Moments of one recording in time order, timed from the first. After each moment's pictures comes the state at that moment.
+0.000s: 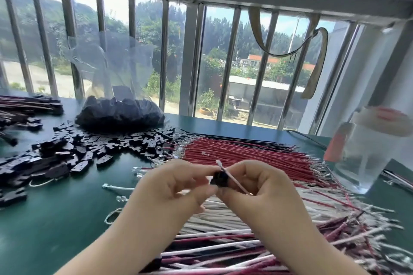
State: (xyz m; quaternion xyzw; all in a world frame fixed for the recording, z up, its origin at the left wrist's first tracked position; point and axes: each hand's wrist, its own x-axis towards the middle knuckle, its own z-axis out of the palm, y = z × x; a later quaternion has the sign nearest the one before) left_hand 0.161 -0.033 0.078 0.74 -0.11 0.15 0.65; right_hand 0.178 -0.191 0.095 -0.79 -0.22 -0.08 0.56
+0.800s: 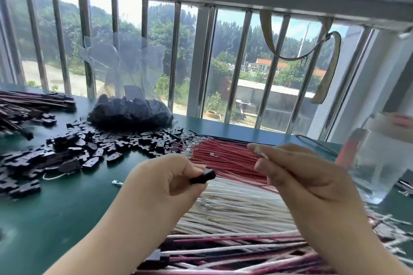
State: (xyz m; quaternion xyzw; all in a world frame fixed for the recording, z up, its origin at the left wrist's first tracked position) left_hand 0.158 -0.019 0.075 0.80 -0.09 0.24 0.54; right_hand 0.181 -0.219 0.108 -0.75 -0.35 -0.27 0.48
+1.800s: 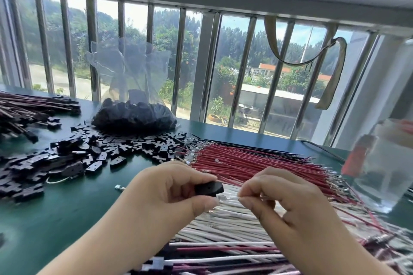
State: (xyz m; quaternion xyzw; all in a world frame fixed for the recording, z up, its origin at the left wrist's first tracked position) left_hand 0.156 -0.008 0.080 0.76 -0.15 0.14 0.62; right_hand 0.190 -0.213 0.095 -0.84 -0.39 -0.26 0.28
